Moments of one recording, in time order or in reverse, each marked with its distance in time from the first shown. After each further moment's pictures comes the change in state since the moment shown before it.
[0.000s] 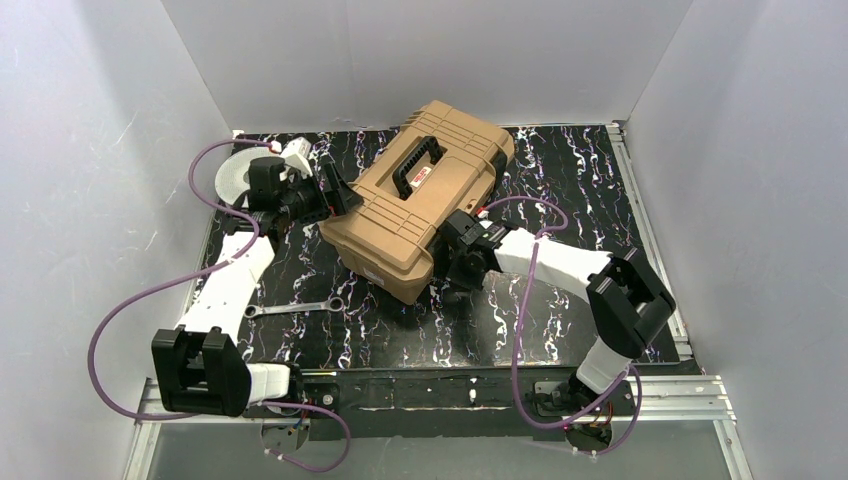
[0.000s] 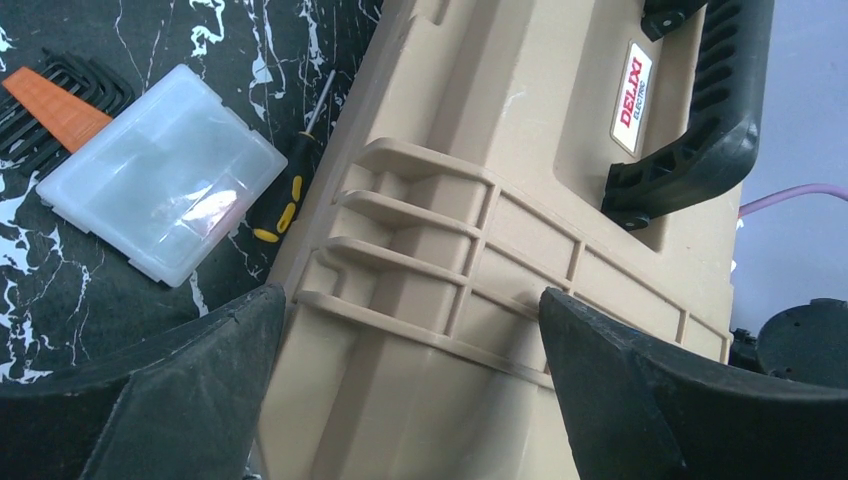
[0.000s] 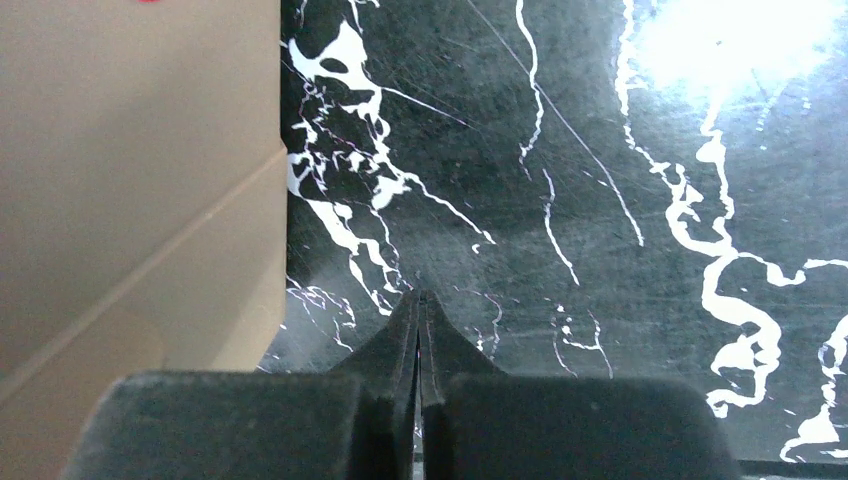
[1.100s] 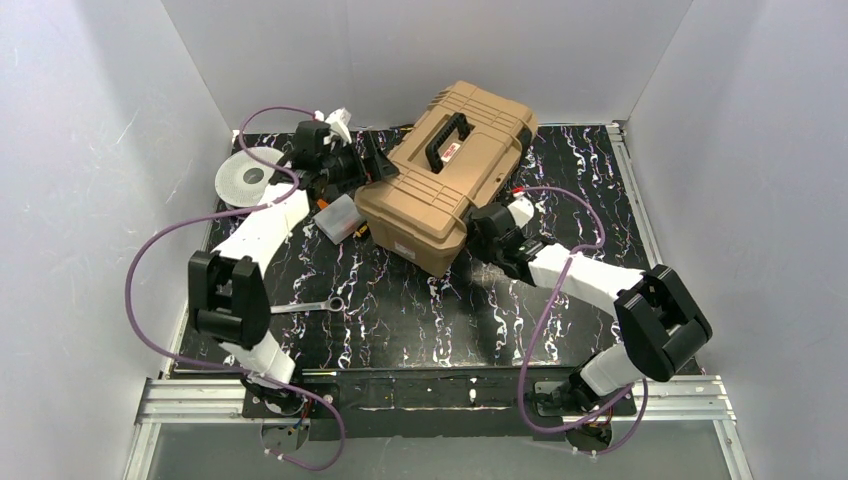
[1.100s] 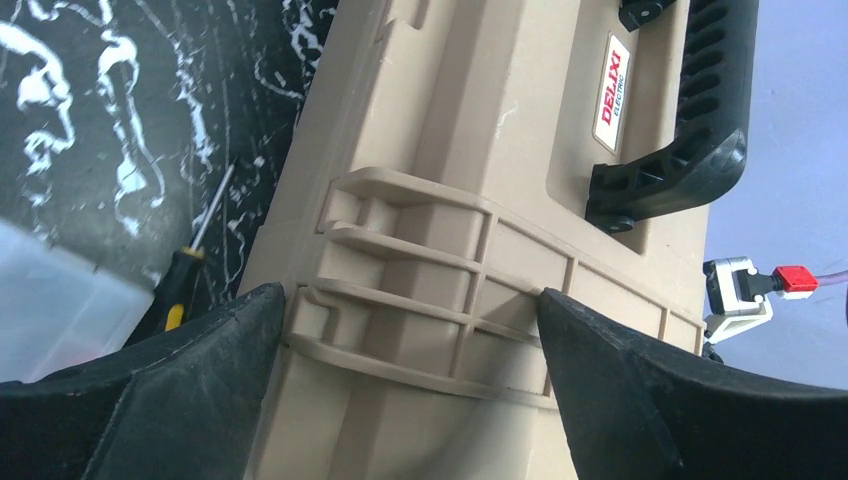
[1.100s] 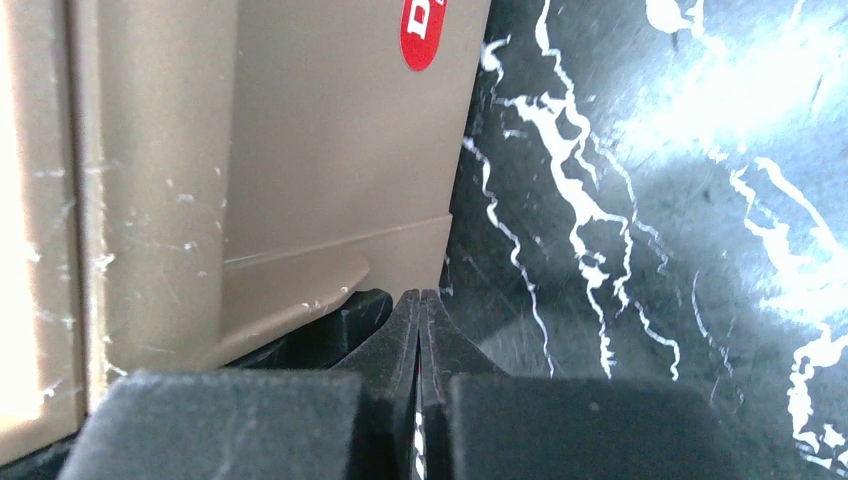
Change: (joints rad) left arm -0.145 0.339 0.263 0.107 -0.025 -0.133; right arm -0.117 -0.175 -0.265 0.564 0.227 -0.108
